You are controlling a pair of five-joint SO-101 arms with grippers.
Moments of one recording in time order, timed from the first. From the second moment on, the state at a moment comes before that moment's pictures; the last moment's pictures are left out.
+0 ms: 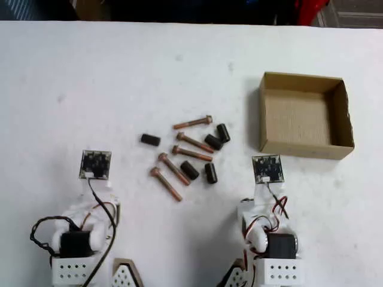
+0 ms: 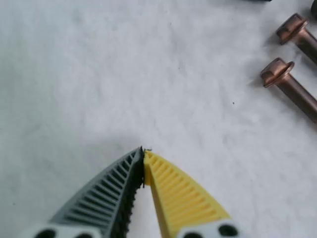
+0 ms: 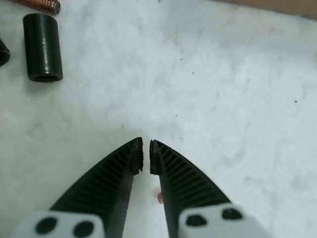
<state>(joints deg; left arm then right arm) -8.9 -104.1 97.1 74.1 -3.3 -2.6 -102.8 96.4 73.6 7.1</state>
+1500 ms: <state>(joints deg) -8.9 -104.1 97.1 74.1 -3.3 -2.5 -102.8 96.4 63.6 7.1</state>
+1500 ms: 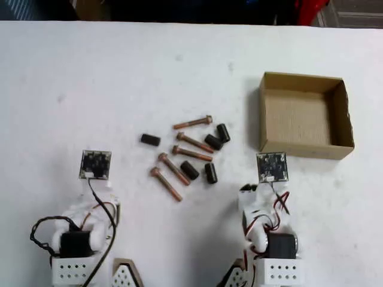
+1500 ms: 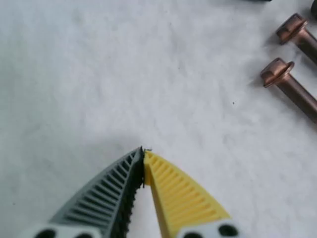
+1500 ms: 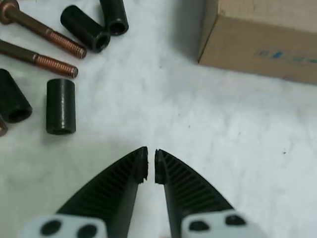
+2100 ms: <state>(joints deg) -8.9 -104.1 97.1 74.1 -3.3 0.4 -102.7 94.6 53.2 32.8</state>
